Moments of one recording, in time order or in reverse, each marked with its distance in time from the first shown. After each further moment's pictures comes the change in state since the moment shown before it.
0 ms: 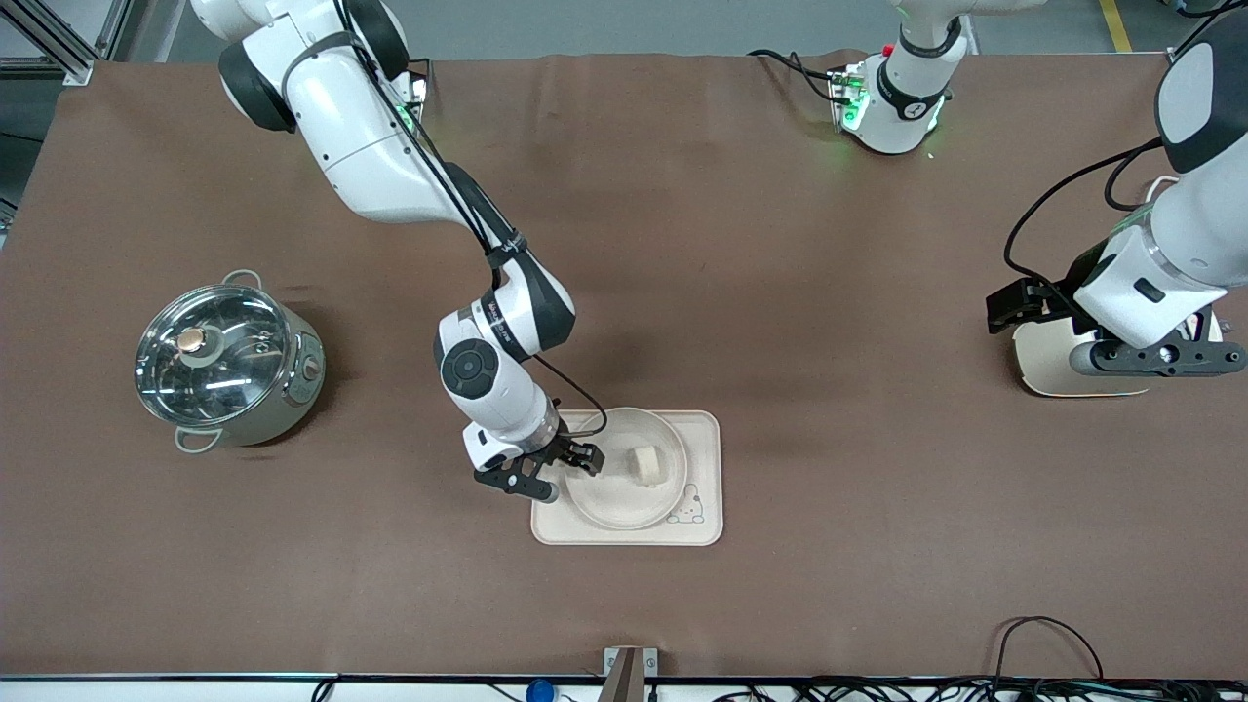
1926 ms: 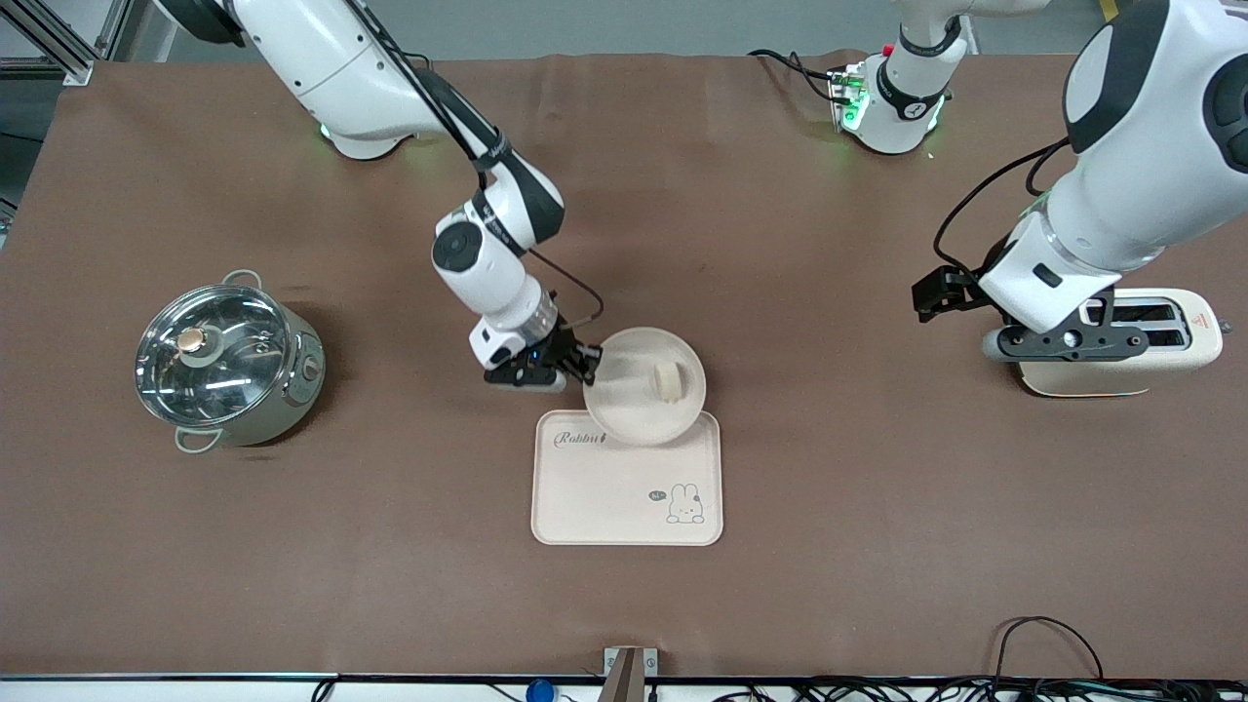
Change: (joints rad) left arm -0.091 0.004 -0.043 -0.002 0.000 0.000 -0.138; right arm -0.109 -0.414 0.278 -0.780 0.000 0.483 -0.065
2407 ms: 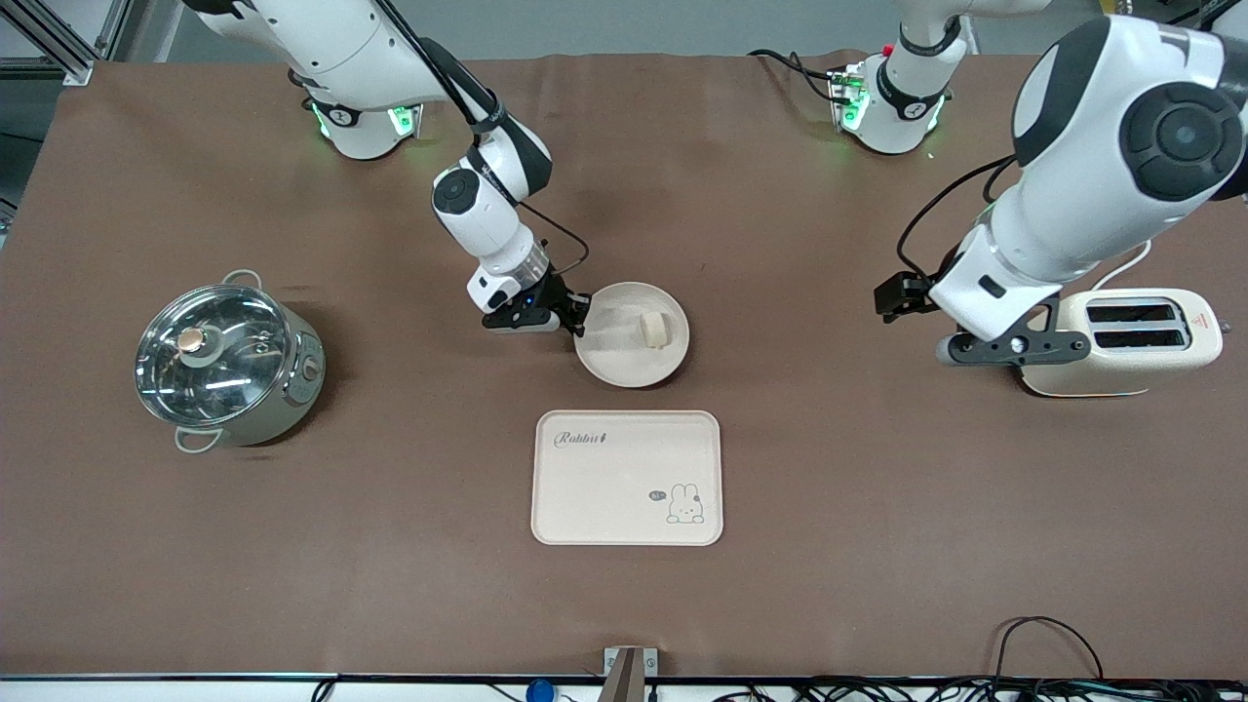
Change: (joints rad) left arm -0.027 0.040 -0.031 -0.007 0.000 0.000 -0.106; right arm 0.009 -0.049 0.038 -0.240 0.000 0.199 -0.010
